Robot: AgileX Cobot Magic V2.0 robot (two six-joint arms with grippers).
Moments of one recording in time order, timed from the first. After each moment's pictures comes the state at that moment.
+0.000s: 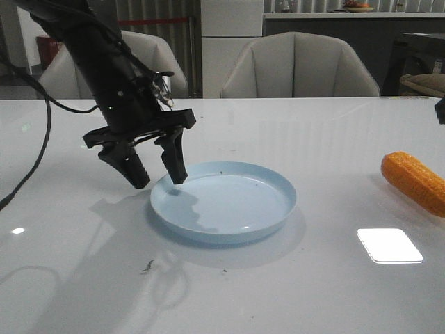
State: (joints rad) left arm -0.37 2.22 -1.81 -0.39 1.08 0.14; right arm 0.08 1.16 -0.68 0.19 0.36 0.01
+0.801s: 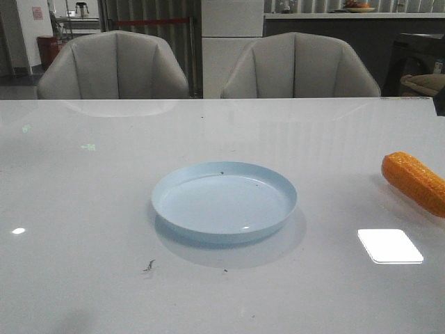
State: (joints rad) left arm -0.31 1.73 -2.09 -0.08 1.21 0.15; right arm 0.08 1.16 -0.68 0.19 0.32 0.01
